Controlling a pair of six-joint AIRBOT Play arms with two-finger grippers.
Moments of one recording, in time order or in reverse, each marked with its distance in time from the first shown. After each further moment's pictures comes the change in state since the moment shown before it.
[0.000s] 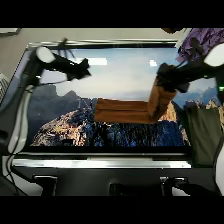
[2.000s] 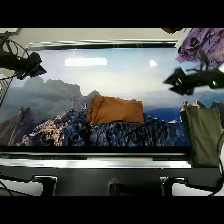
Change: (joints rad) left arm 0.301 0.156 -0.058 0.084 -0.164 0.061; right arm -0.393 -0.117 -0.177 0.388 -0.053 -0.485
